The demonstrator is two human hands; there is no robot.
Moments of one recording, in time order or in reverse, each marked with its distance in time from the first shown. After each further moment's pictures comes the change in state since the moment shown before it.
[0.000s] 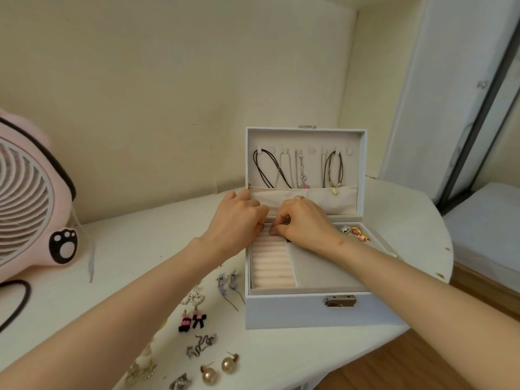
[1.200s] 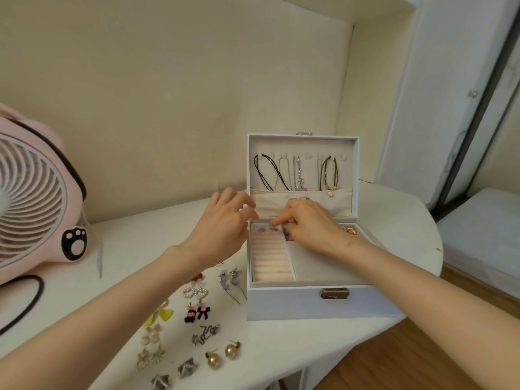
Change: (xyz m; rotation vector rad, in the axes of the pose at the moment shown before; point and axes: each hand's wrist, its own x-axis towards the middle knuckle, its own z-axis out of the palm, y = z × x) left_hand -0.032 -0.005 -0.029 -0.070 0.016 -0.055; right_hand -0.021 -0.014 -0.024 -0.053 -0.070 -0.004
